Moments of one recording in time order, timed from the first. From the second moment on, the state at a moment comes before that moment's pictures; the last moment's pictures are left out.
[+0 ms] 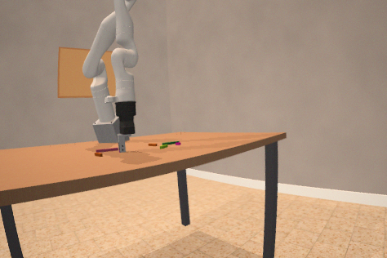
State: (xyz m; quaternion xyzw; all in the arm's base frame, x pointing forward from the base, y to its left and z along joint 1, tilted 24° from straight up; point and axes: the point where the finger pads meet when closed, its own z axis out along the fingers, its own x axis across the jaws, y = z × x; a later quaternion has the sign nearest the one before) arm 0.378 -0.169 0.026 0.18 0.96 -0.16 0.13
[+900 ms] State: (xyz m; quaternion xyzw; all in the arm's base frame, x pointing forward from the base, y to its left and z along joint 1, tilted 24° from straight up) arm 0.378 -0.169 0.026 0.18 0.96 -0.16 0.13
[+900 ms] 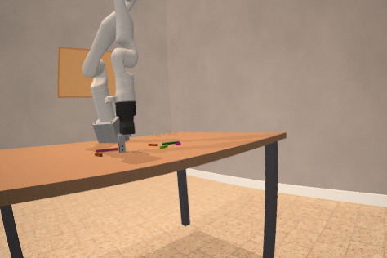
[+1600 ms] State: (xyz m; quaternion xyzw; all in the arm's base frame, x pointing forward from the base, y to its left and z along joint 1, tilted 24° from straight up) arm 0.378 -0.169 0.026 0.18 0.96 -0.16 0.13
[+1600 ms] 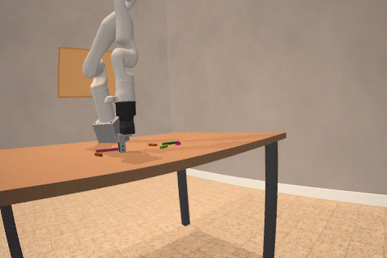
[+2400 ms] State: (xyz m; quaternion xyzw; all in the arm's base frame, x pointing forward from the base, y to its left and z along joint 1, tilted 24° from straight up) arm 0.354 -0.156 0.088 0.19 0.96 -0.17 0.12
